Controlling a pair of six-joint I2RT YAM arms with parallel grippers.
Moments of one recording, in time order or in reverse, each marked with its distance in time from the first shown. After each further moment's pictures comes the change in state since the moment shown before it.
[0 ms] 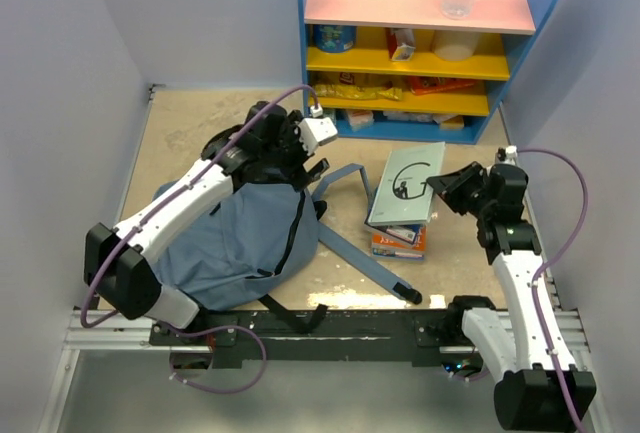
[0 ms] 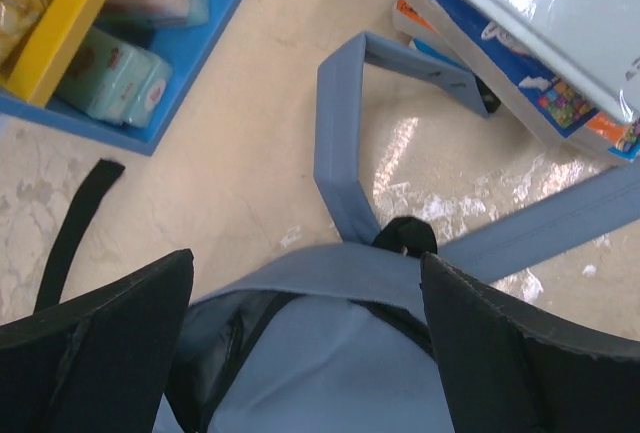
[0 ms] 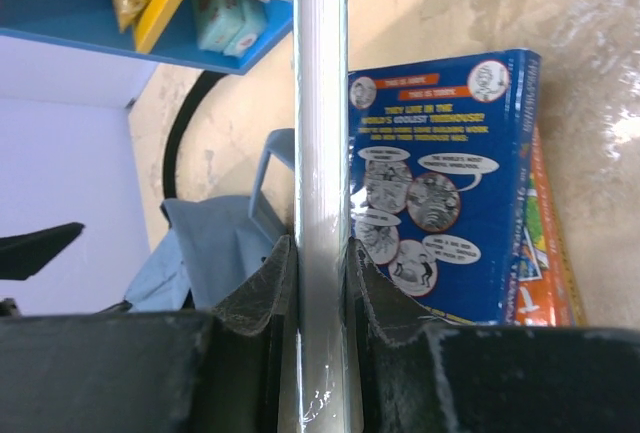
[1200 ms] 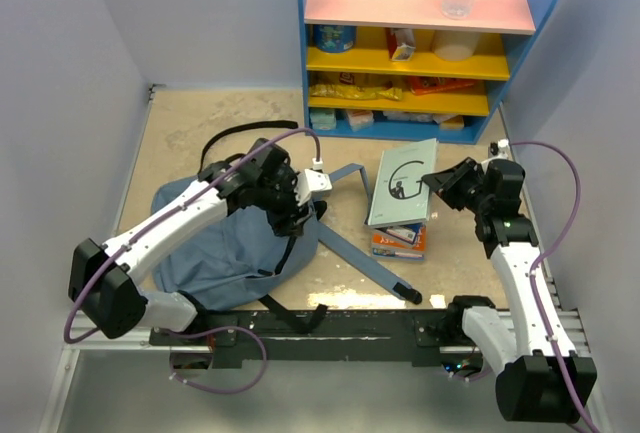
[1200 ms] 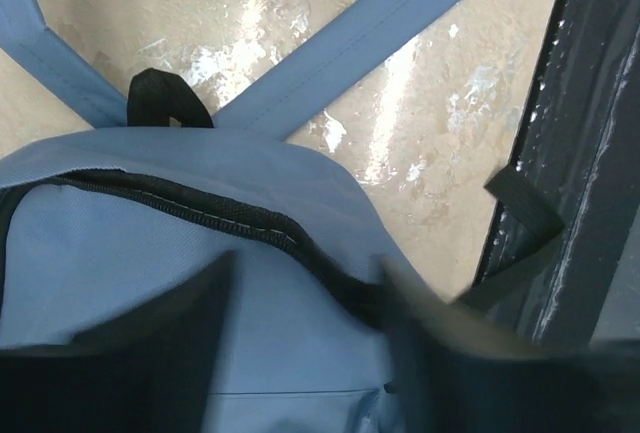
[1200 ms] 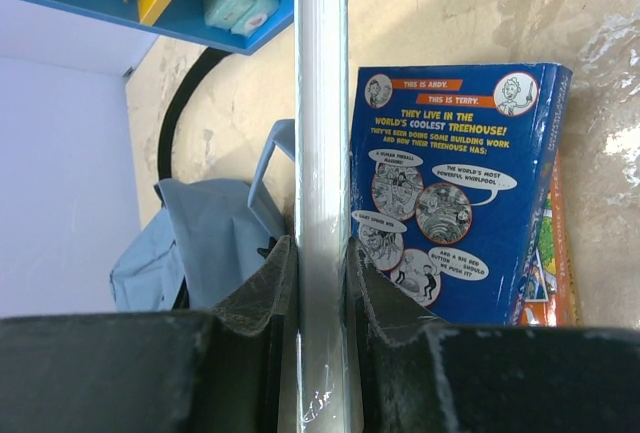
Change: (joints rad) left arm -0.057 -0.123 -0.169 -0.342 0.208 0.054; right arm 0.001 0.060 0.001 0.072 -0.071 -0.060
